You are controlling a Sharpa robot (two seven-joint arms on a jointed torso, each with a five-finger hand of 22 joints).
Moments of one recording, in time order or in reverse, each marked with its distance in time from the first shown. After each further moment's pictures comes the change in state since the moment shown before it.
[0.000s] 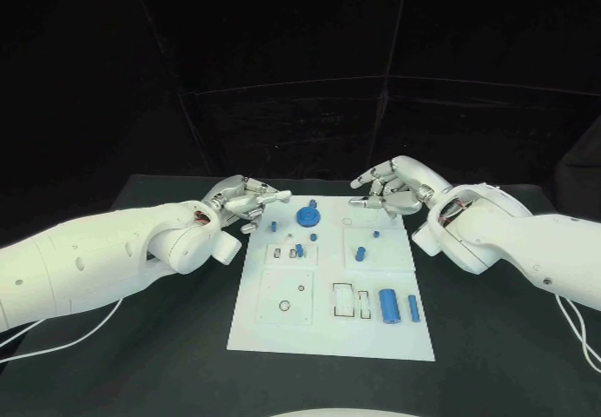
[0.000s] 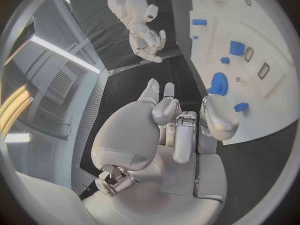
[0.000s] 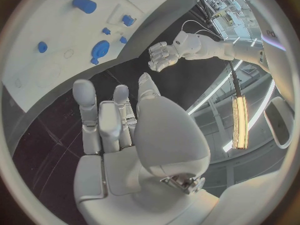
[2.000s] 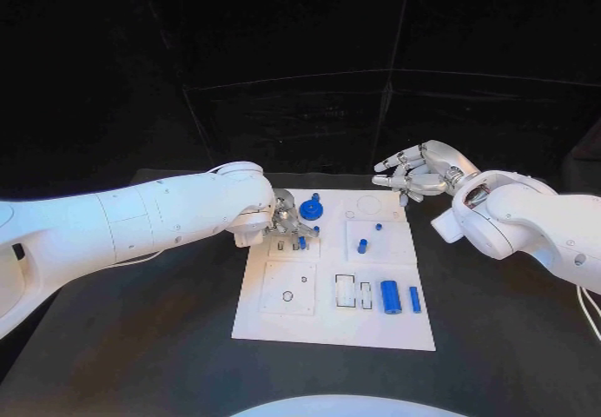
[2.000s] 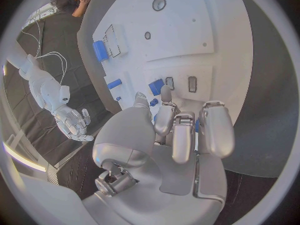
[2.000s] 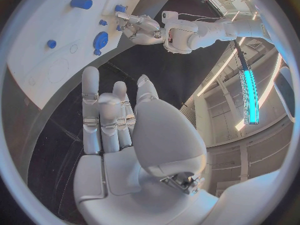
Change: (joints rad) left arm 0.098 0.313 -0.055 -0.198 -0.601 0.369 -0.728; left_hand -0.057 0.068 -0.166 0.166 -0.003 -0.235 -0.038 0.449 0.377 -0.045 -0.024 0.162 0.162 0.002 -0.027 0.000 0.000 -0.022 0.032 -0.017 0.118 0.185; right arm 0.018 -0.028 -0.001 -0.027 0.190 0.029 -0.016; right_hand 0.011 0.060 -0.092 -0.020 0.111 -0.010 0.004 0.014 -0.006 -0.012 0.002 -0.036 -0.098 0.010 0.002 -0.179 -0.113 0.015 0.016 -0.004 -0.221 -0.229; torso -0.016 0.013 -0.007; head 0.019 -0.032
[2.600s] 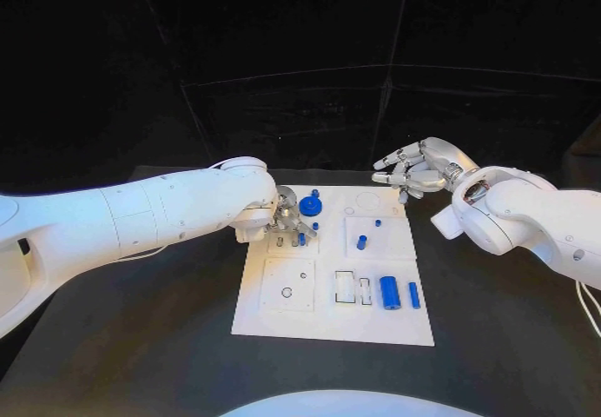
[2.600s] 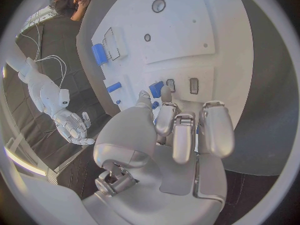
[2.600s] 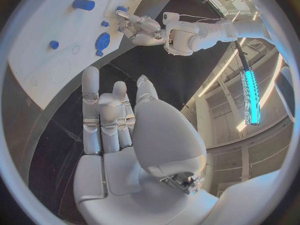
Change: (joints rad) left arm 0.001 0.019 0.000 -0.015 -0.014 0.032 -0.005; left_hand 0.049 0.017 0.047 -0.047 0.000 -0.018 0.003 0.012 0.019 -0.001 0.001 0.002 0.003 0.000 0.000 0.000 0.000 0.000 0.000 0.000 0.000 0.005; right arm 0.000 0.001 0.000 -0.003 -0.007 0.009 -0.014; right_hand 0.005 0.005 -0.006 0.001 0.031 0.000 0.000 0.004 0.000 0.000 0.000 0.004 -0.005 0.004 -0.004 0.005 0.022 0.000 0.004 -0.004 -0.004 -0.003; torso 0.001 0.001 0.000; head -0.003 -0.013
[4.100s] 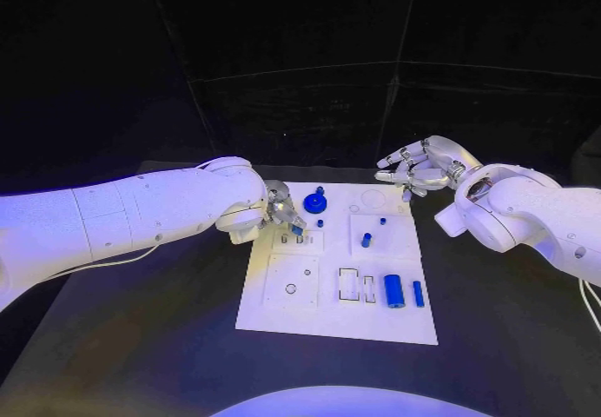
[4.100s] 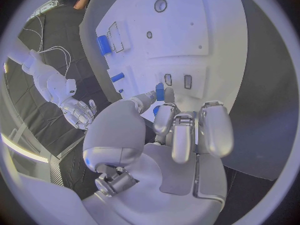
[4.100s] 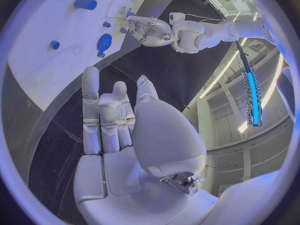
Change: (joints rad) left arm 0.003 -0.108 0.000 0.121 0.033 -0.148 0.010; left_hand -0.128 -0.215 0.812 -0.075 0.054 -0.048 0.006 0.023 0.051 -0.009 -0.005 -0.014 -0.026 0.004 -0.003 0.000 0.000 0.000 -0.004 -0.011 -0.004 -0.004; right arm 0.000 0.014 0.000 -0.022 -0.008 0.014 -0.014; right_hand 0.000 0.000 -0.005 0.000 0.009 0.000 0.000 0.000 0.000 -0.004 -0.004 0.000 -0.002 0.000 0.000 0.004 0.006 0.000 0.000 0.000 0.000 -0.001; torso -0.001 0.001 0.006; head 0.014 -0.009
